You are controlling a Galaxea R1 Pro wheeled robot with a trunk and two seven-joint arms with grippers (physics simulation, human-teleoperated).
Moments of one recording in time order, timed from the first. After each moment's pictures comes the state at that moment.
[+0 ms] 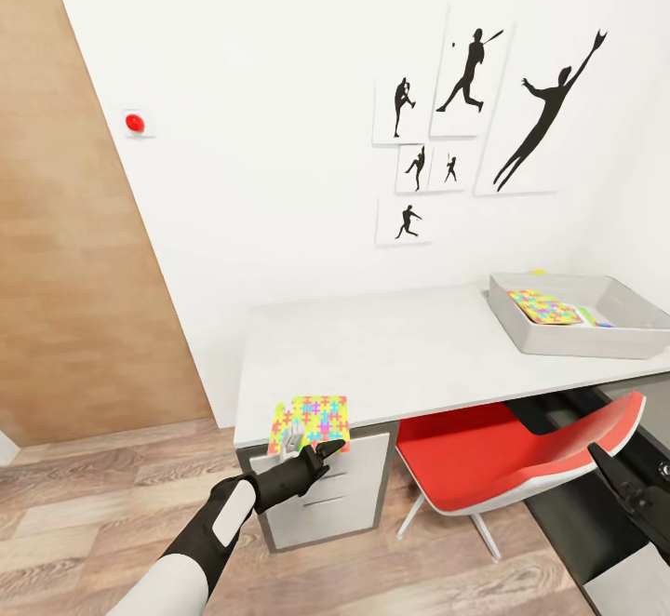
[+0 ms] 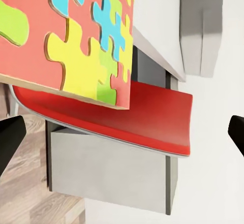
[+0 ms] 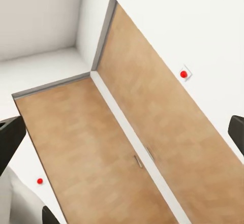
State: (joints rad) left arm -0.59 -0.16 0.10 -0.54 0.58 0.57 -0.62; right arm 0.08 -0.26 -0.52 -1.58 -1.05 0.53 1.53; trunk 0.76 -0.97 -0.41
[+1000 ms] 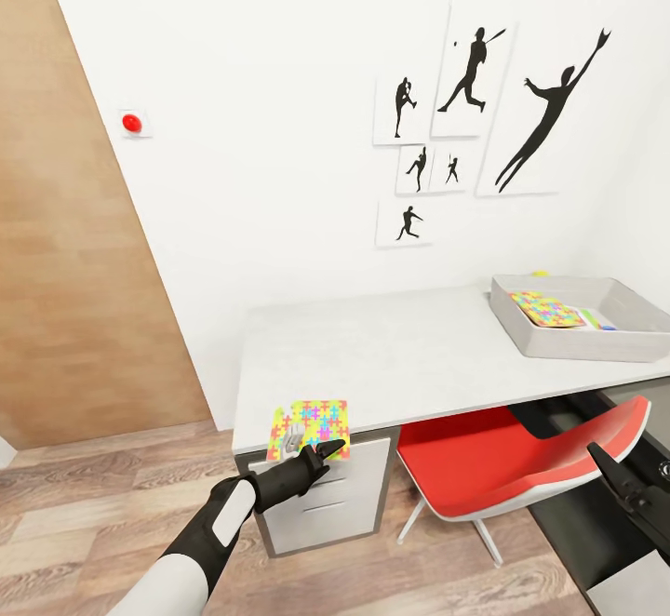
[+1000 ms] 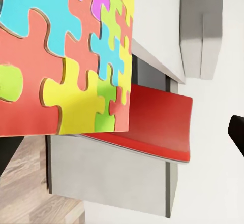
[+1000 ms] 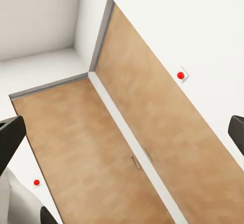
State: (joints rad) left arm -0.59 -0.16 0.10 -0.54 0.58 0.57 -0.62; right arm 0.08 -0.25 -0.52 -1.58 -1.05 0.52 1.52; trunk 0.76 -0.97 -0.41
